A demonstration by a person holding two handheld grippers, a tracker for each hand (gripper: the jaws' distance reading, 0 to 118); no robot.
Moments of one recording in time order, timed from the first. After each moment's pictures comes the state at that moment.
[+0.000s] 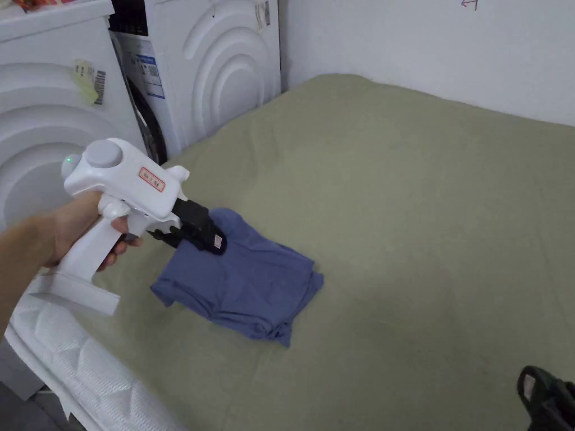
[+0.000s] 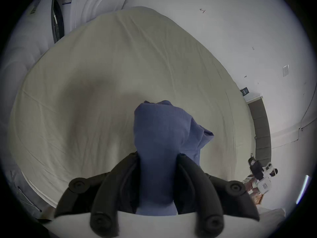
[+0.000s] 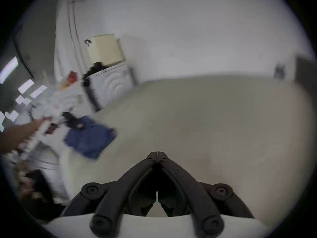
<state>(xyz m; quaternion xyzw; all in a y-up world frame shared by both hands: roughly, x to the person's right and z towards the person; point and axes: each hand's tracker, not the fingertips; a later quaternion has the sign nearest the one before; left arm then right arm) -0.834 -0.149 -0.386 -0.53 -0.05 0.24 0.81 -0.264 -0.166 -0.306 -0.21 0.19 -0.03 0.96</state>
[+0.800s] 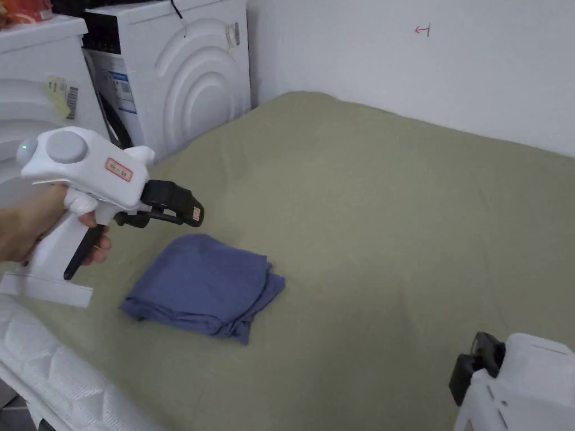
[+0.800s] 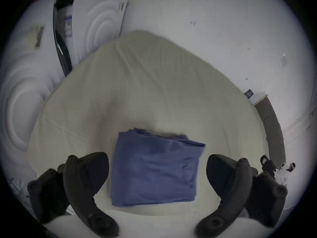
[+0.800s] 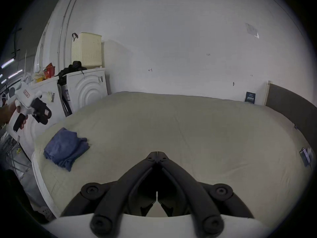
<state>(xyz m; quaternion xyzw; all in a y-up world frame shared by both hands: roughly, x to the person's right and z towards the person) -0.812 -0.082 -0.365 -0.45 -0.01 0.16 0.88 -0.282 -0.149 -0.301 -0.20 0.11 0.00 0.97</state>
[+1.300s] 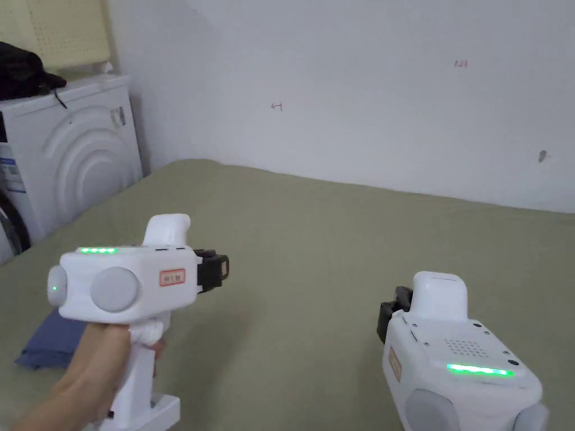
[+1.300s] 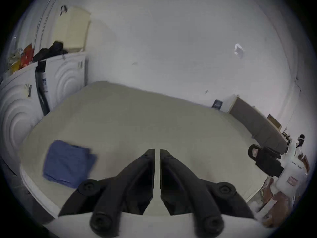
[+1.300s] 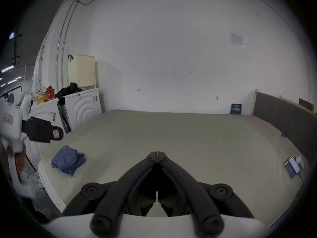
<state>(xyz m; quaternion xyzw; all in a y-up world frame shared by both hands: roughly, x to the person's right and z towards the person) -0.432 -0.014 -0.252 -0.23 -0.07 0.11 0.96 -0.131 -0.042 -0.241 -0.14 0.08 -0.01 0.99</state>
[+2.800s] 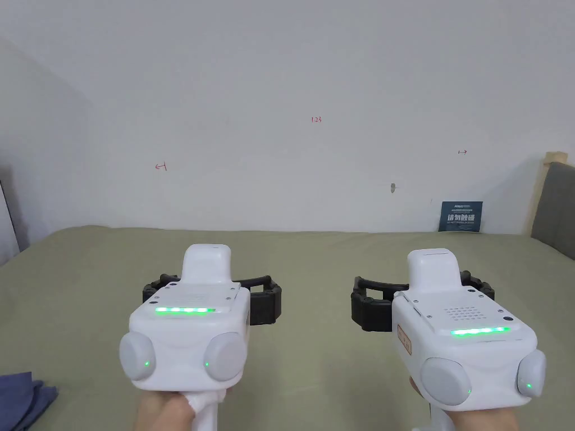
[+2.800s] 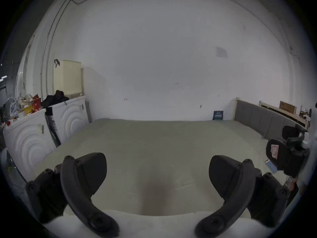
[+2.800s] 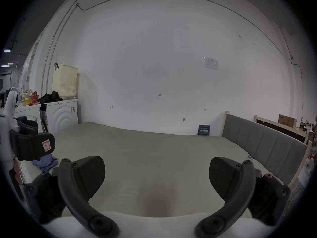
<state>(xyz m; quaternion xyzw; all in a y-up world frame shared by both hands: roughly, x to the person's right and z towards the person) -0.244 0.030 -0.220 -0.16 0.01 0.00 0.99 0.004 0.020 -0.205 -0.06 0.00 0.04 1.00</state>
